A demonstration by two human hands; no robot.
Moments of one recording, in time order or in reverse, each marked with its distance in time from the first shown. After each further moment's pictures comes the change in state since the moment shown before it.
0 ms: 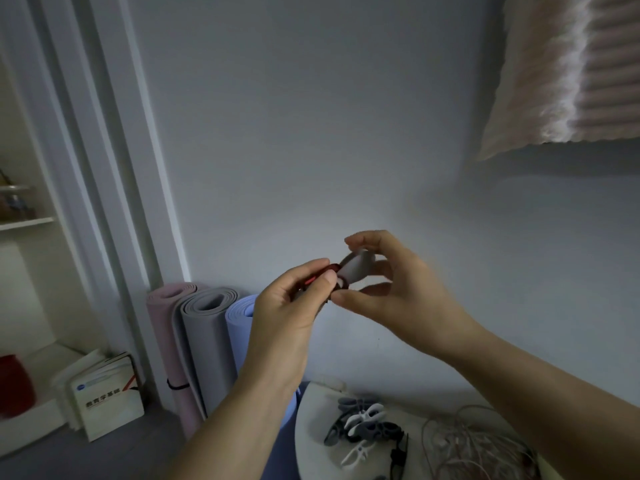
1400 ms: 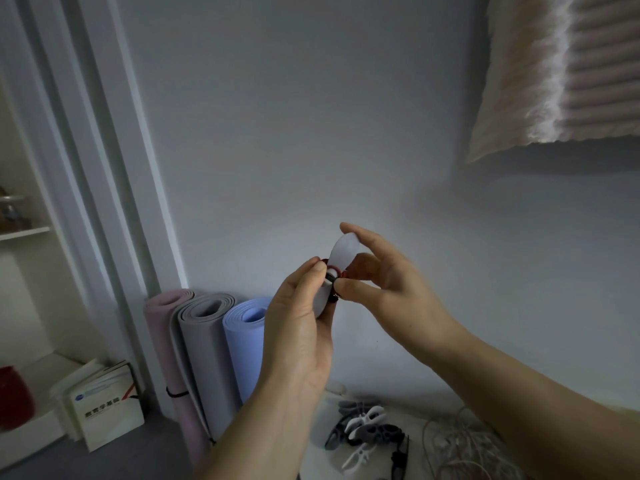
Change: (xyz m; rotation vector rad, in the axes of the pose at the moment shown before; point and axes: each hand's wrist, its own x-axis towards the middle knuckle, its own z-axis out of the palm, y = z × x) left_hand 0.002 -0.001 0.028 -0.403 0.118 -0.136; right_hand 0.005 0.010 0.007 0.235 0.004 0.013
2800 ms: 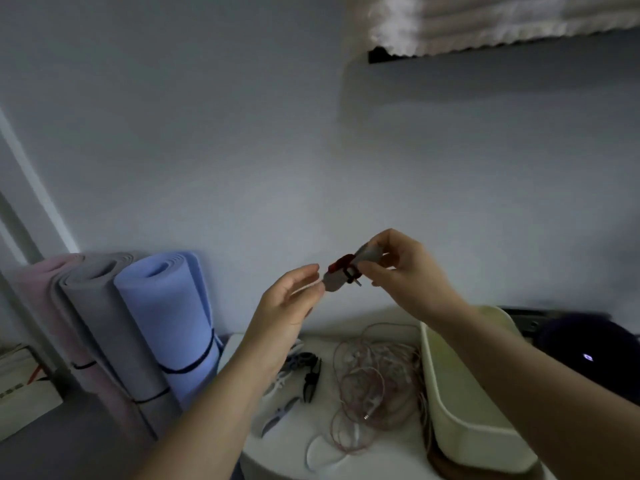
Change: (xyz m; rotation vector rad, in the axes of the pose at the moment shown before) left_hand -0.028 -0.117 -0.025 0.740 -0.361 -0.200; right_hand -0.088 0.062 -0.114 -0.355 0.270 0.221
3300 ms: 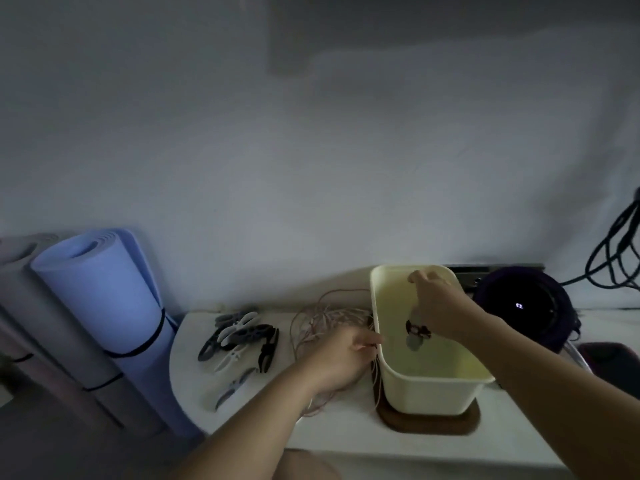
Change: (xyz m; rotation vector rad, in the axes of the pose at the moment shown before) left_hand -0.017 -0.096 0.120 0.458 -0.599 -0.168; right_hand -0.054 0.142 -0.082 -0.834 -0.300 0.483
